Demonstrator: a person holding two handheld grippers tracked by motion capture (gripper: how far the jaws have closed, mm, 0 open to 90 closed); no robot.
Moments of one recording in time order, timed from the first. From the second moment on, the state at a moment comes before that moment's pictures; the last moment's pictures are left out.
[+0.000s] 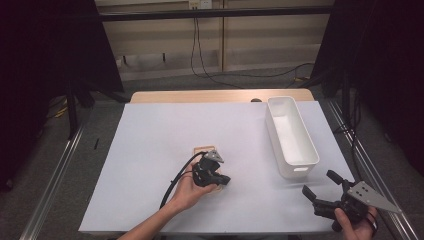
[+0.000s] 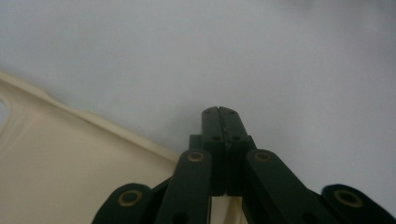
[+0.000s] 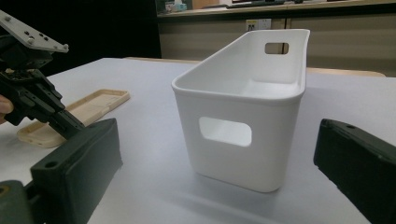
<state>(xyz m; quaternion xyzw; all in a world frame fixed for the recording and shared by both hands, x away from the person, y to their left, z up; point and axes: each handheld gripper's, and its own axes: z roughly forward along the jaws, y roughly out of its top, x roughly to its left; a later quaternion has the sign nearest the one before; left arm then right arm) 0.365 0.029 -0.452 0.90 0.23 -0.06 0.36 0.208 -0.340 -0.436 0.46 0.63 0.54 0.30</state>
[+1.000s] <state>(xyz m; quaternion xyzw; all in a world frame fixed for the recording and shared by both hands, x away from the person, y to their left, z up) 0.364 0.058 -0.451 0.90 0.24 -0.07 0.36 0.208 -0.340 -0.435 0.46 0.63 0.54 0.30</state>
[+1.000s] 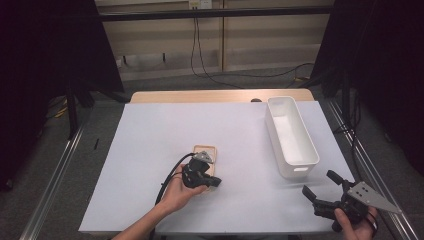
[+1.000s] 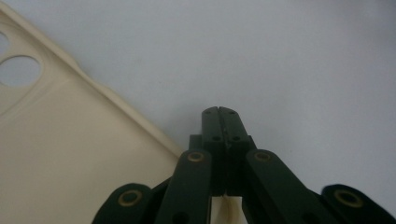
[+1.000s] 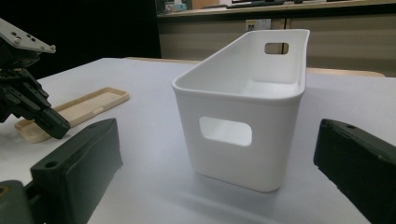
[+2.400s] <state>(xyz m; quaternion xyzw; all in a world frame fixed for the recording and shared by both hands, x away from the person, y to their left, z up) 0.365 0.095 -0.452 0.89 0.27 -0.08 0.36 0.209 -0.338 -0.436 0.46 0.64 0.54 0.30</state>
